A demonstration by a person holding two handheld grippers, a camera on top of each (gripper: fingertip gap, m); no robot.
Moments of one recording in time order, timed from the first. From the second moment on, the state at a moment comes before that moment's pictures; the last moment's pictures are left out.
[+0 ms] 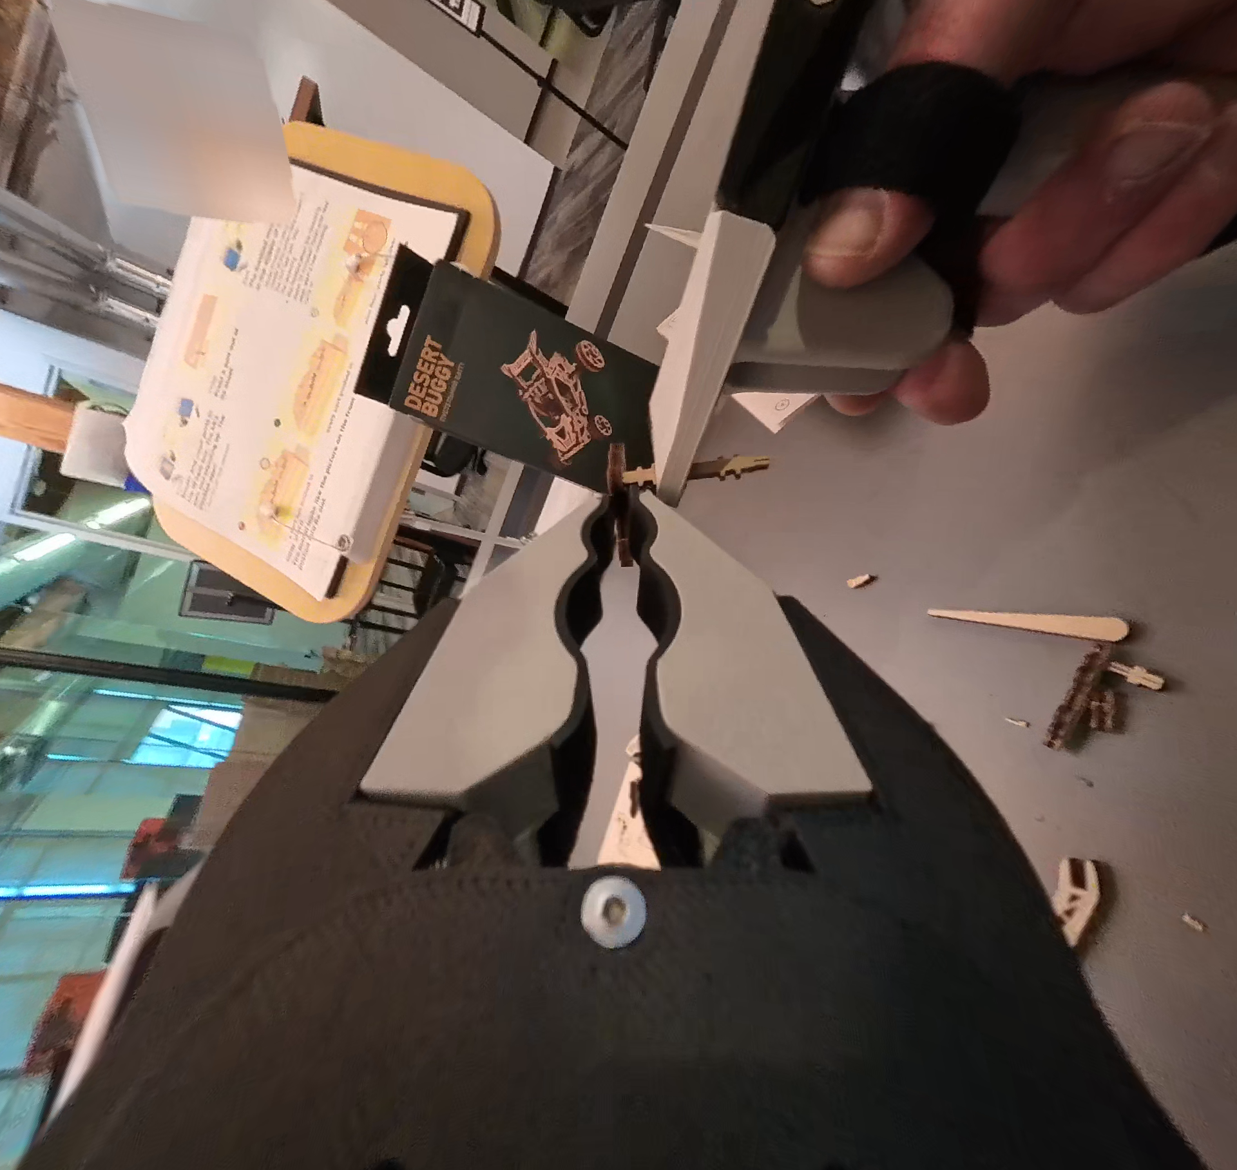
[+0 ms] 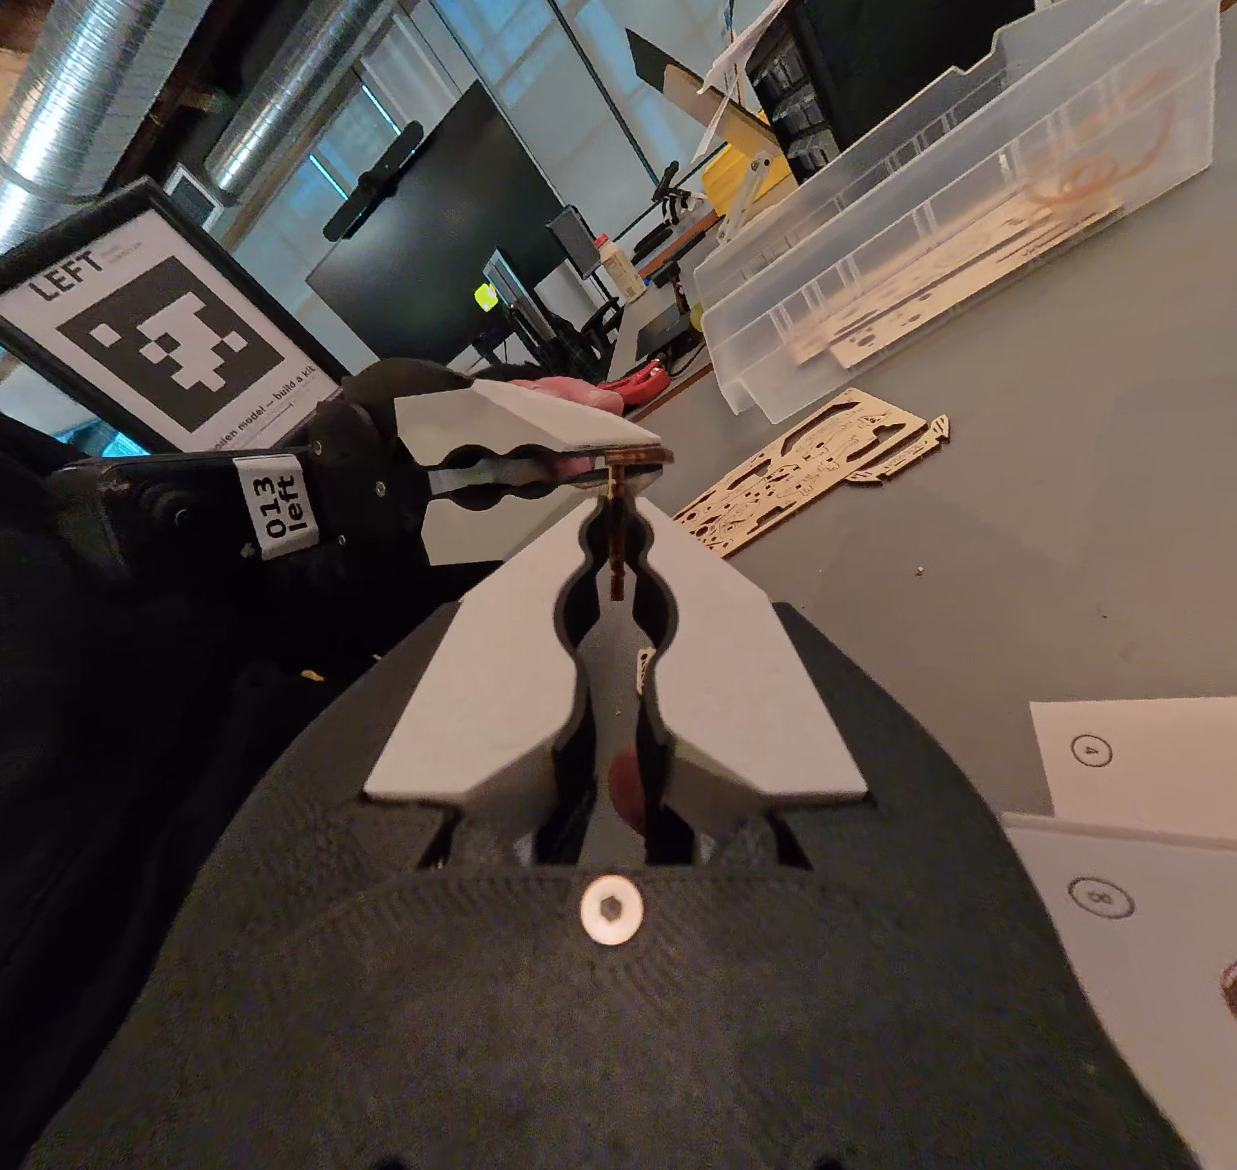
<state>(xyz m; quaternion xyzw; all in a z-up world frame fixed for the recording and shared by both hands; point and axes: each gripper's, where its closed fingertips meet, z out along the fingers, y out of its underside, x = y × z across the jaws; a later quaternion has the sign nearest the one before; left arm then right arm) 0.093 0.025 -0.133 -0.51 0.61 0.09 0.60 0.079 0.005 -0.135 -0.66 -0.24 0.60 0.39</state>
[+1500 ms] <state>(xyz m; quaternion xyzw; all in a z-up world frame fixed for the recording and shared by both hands) 0.084 0.042 -0.113 -0.63 0.45 -0.02 0.63 0.078 0.029 -0.109 -0.60 -0.03 0.64 0.48</state>
